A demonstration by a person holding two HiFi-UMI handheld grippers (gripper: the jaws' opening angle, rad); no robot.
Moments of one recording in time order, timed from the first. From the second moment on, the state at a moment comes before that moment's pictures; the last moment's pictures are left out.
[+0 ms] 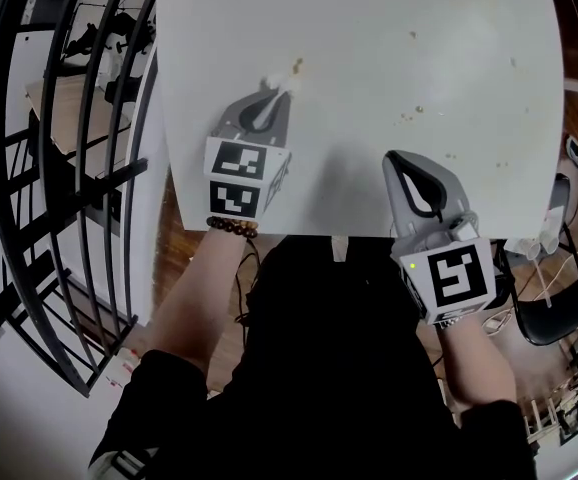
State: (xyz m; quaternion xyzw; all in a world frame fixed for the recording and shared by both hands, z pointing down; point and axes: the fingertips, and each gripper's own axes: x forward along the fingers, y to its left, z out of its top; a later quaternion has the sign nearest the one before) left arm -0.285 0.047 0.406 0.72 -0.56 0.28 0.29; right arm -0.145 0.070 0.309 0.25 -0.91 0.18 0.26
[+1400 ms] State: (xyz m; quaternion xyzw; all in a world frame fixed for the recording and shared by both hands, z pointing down) left arm -0.281 0.007 0.429 0.70 -0.56 0.31 0.31; right arm -0.126 0.037 0.326 0.25 -0.91 0.20 0.26
